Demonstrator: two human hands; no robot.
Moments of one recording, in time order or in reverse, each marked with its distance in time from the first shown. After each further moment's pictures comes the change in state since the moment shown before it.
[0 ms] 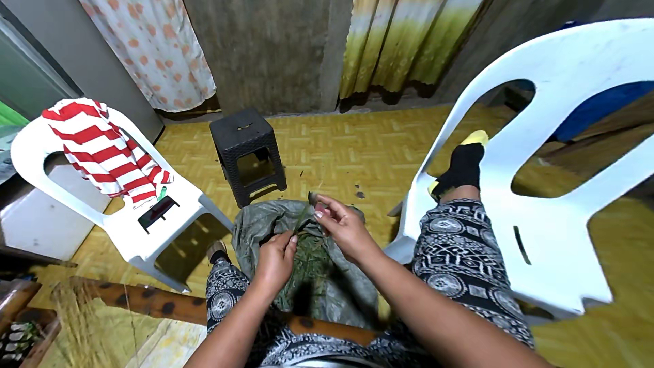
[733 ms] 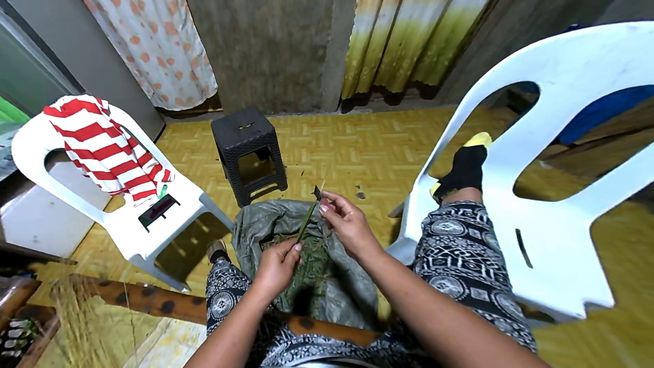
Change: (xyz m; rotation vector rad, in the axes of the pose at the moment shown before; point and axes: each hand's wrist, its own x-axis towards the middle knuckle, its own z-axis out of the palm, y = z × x) left_hand -0.006 -0.003 -0.006 -0.324 -0.198 -0.161; right_hand 0.007 0.005 -0.001 -0.012 0.096 -0.062
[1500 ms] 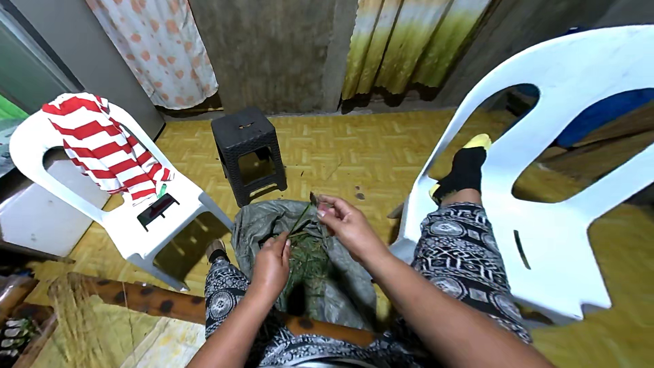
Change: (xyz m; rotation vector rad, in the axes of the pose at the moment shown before) left_hand 0.000 -0.008 0.007 0.454 0.258 0.102; right_hand -0.004 -0.021 -0.005 -0.121 -0.103 0.168
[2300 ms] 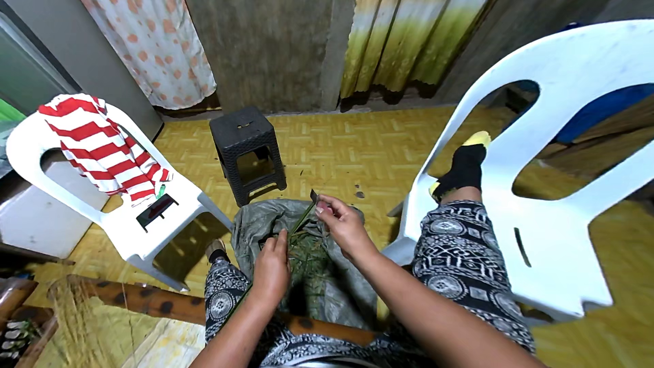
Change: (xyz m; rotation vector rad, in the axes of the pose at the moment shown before) left_hand -0.003 -0.007 0.015 0.205 0.100 0.098; right_hand 0.010 0.016 0.012 0.021 0.111 -0.006
